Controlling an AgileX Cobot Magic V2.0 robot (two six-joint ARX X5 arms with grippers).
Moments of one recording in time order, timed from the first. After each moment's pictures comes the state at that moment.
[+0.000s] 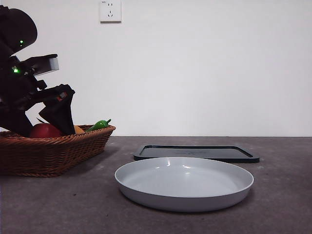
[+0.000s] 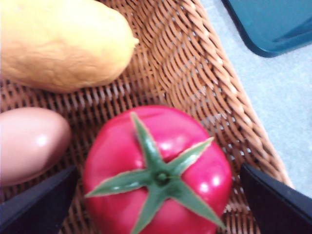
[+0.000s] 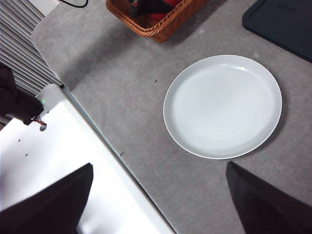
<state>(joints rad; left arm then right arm) -0.19 1.56 0.93 -0.25 0.23 0.17 0.39 0.79 1.03 -1.06 -0.57 -0.03</state>
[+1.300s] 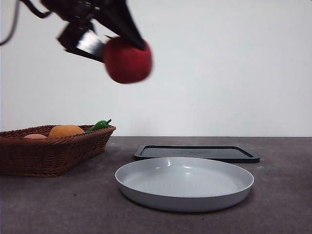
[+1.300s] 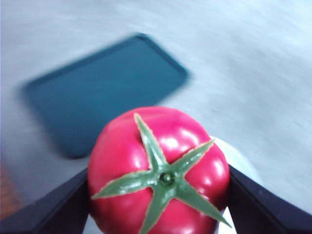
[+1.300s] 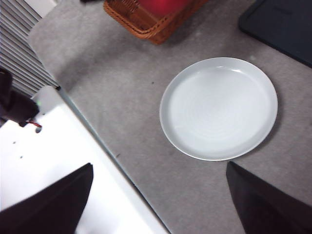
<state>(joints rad) -0.56 1.35 1.08 -0.34 0.34 0.06 0.39 0.79 1.03 -1.05 -0.55 -0.03</state>
